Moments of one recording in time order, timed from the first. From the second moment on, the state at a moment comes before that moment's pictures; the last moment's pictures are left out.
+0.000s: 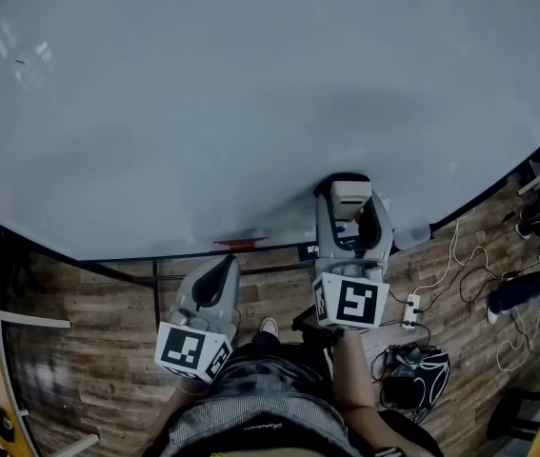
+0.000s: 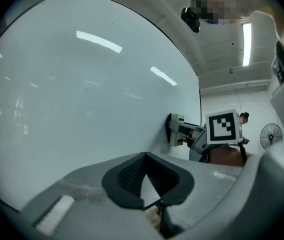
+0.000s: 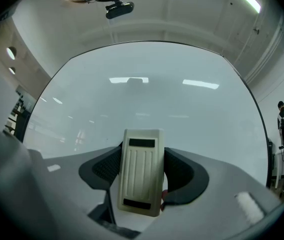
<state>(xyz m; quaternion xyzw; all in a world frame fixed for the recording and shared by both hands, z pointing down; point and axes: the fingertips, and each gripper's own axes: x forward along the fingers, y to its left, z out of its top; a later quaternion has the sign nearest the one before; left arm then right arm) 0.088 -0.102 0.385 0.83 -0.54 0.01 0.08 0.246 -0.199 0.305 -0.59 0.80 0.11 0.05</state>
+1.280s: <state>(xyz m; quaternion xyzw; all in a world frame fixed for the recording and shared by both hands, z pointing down) -0.111 -0.058 0.379 0.85 -0.52 0.01 0.09 0.038 -0.145 0.288 -0.61 0.78 0.11 0.06</state>
